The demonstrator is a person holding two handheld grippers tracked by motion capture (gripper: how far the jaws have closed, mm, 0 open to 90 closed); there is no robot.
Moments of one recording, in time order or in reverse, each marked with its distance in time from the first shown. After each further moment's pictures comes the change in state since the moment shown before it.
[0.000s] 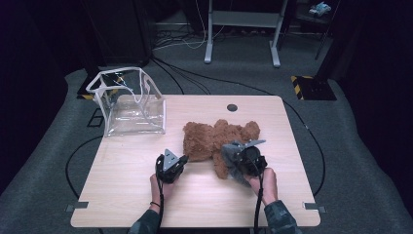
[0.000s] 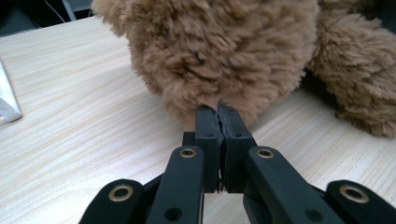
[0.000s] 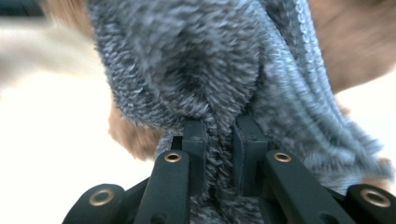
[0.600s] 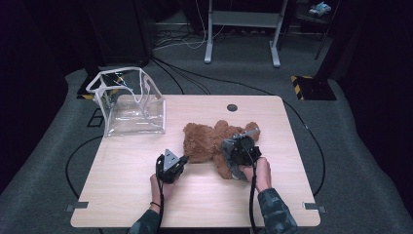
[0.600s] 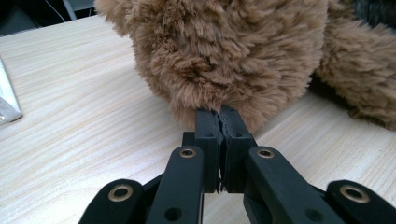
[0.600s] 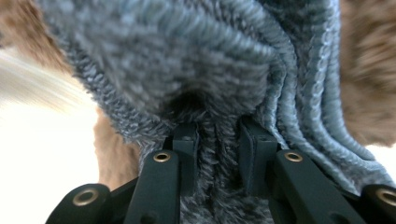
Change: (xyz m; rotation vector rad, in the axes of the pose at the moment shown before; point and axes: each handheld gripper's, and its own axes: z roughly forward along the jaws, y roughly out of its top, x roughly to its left) left arm 0.000 0.000 0.000 -0.001 0.005 -0.002; right arm -0.006 0.027 0.029 0.071 -0.009 0.015
